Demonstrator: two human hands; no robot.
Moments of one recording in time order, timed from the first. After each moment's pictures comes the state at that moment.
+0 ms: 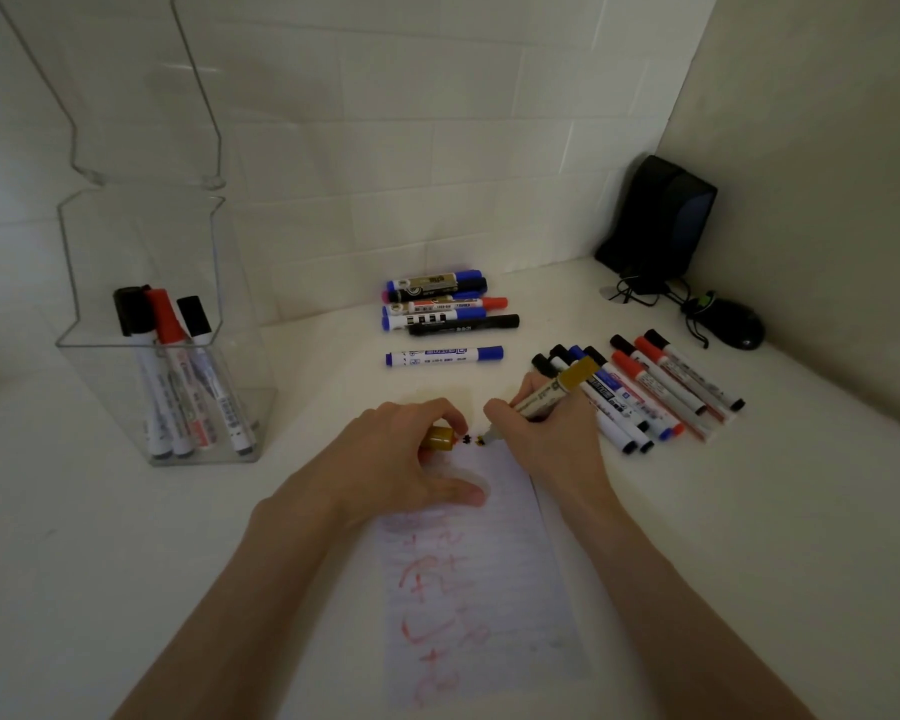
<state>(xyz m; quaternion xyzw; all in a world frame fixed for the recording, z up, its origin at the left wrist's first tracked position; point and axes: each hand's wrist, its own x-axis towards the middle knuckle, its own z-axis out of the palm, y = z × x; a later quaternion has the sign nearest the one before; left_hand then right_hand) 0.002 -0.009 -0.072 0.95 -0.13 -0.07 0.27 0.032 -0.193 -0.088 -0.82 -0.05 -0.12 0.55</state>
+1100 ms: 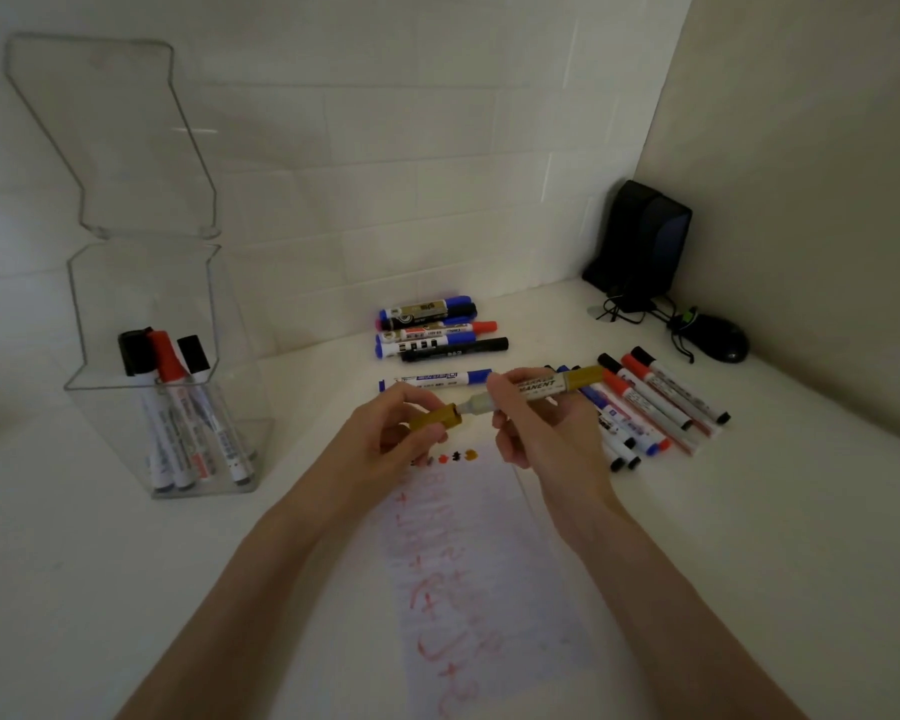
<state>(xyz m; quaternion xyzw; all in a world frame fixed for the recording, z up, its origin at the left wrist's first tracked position) 0.000 -0.004 -0.062 0.83 -0.11 0.01 0.55 0.014 -0.194 -0.048 -0.67 0.01 -0.01 0.75</state>
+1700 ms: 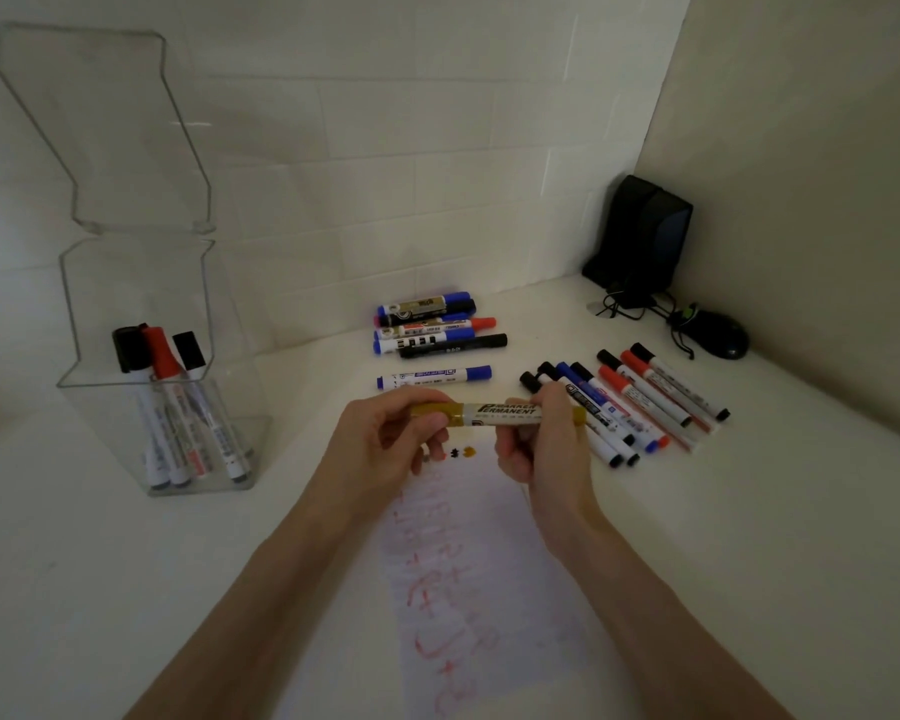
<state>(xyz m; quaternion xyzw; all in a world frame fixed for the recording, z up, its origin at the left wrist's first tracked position) -0.002 -0.018 -0.072 0.78 -0.13 0.12 0.60 0.006 -0.188 -0.054 -0.58 0.08 0.03 0.81</state>
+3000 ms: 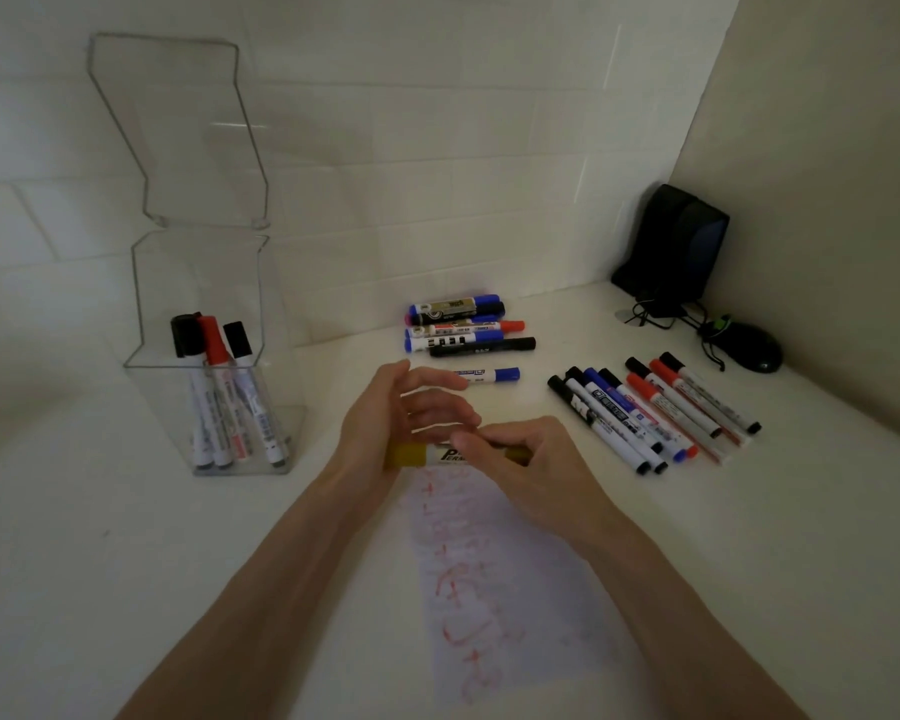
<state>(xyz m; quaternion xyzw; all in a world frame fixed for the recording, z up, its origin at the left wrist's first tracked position) 0.000 -0.009 -0.046 0.58 0.04 -0.03 0.81 0.006 -0.185 -0.067 -0.79 -0.25 0.05 0.57</state>
